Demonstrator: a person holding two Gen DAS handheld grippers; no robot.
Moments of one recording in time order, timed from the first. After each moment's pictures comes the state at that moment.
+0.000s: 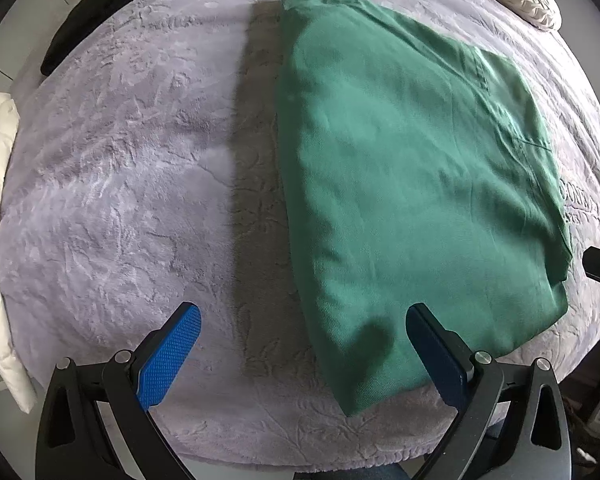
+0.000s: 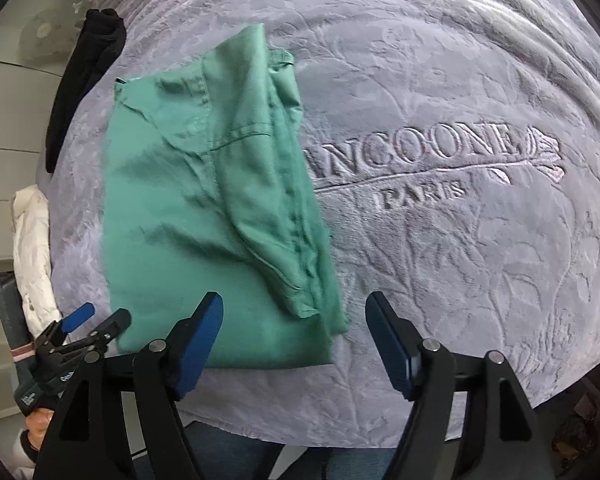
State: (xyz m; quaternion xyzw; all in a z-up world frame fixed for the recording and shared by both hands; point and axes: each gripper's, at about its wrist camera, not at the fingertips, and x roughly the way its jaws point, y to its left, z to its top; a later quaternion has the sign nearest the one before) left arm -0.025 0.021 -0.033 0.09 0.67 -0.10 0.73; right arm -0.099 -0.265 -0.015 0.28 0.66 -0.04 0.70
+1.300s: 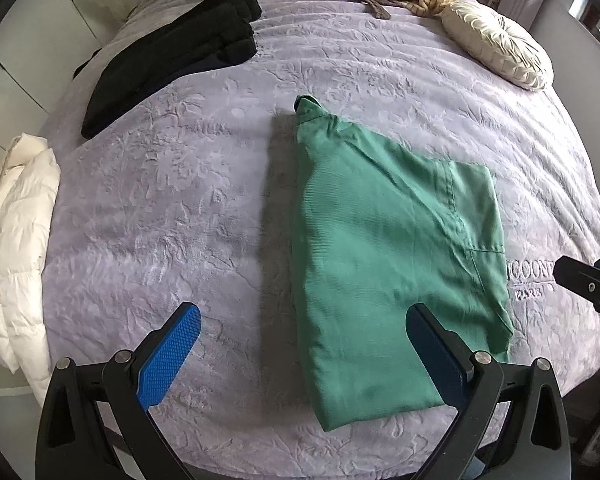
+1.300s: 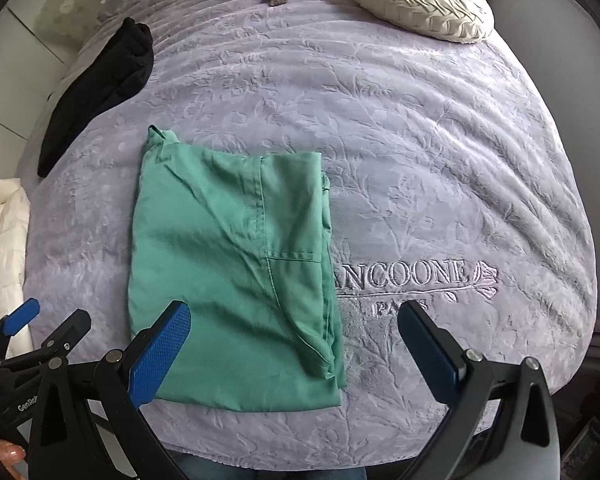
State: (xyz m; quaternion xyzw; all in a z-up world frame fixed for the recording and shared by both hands) left arm 0.008 0.002 0.071 0.08 0.60 -0.08 0.79; right arm -0.030 -0.223 0.082 0.14 0.62 -0.09 0.77
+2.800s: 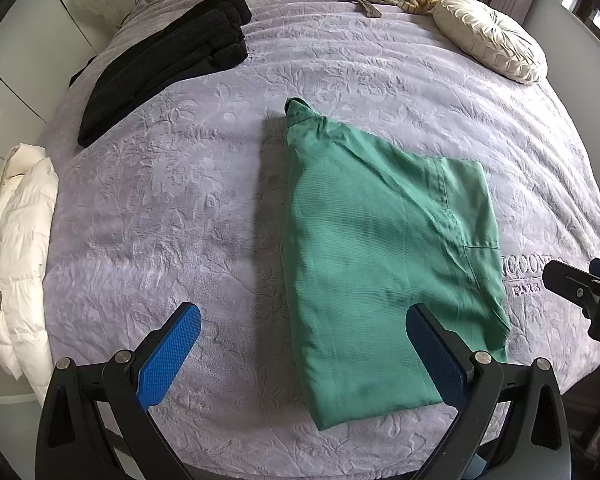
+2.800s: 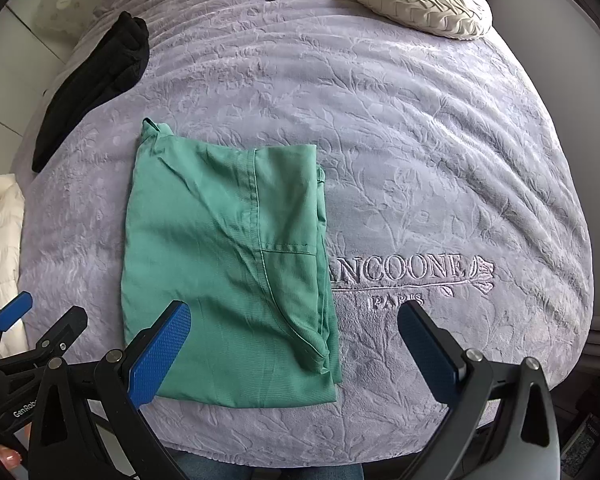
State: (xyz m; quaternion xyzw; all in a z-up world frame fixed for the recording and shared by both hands) left arm 0.006 -0.005 0.075 0.09 0.60 -0.09 0.79; right arm -0.032 -0.222 0.078 0.13 0.62 -0.10 0.76
